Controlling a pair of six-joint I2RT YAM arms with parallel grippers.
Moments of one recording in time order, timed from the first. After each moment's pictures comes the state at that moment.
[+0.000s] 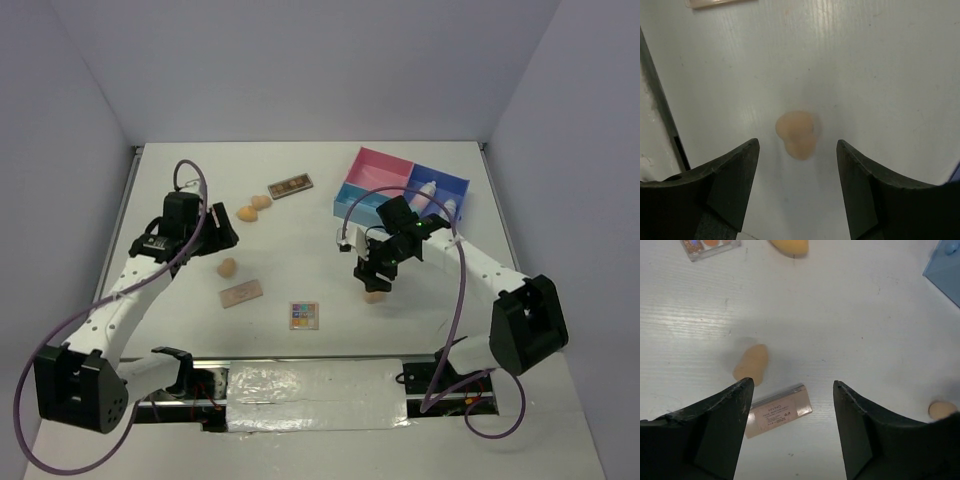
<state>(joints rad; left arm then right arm) -0.18 1.14 0.90 -0.52 0.03 -0.45 0.46 1.38 0.98 -0.79 -0.51 -0.84</state>
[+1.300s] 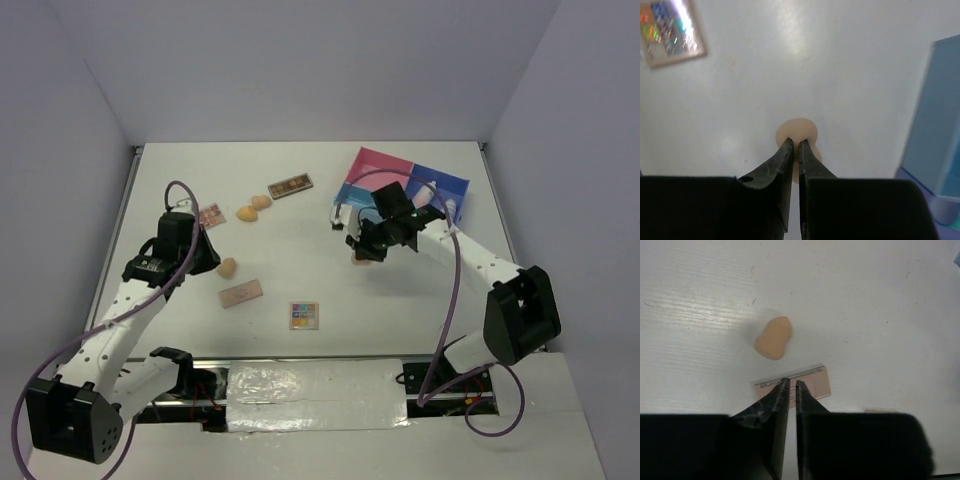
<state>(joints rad) -0.18 0.96 0.76 -0.57 -0.04 -0.48 0.47 1.44 1.04 -0.64 -0.45 -0.76</state>
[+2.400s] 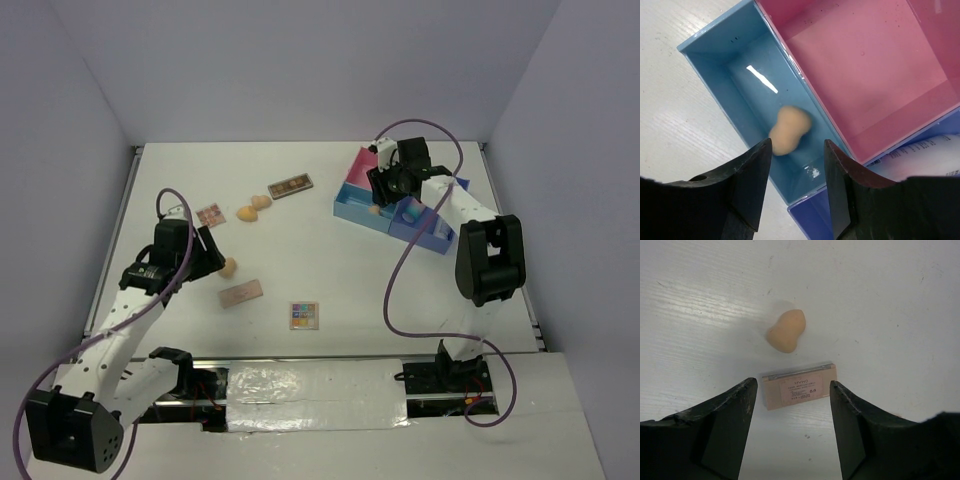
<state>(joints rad) -0.16 0.90 0.72 -0.60 -0.08 -0.54 0.19 1.83 1.40 -0.38 -0.25 -0.29</state>
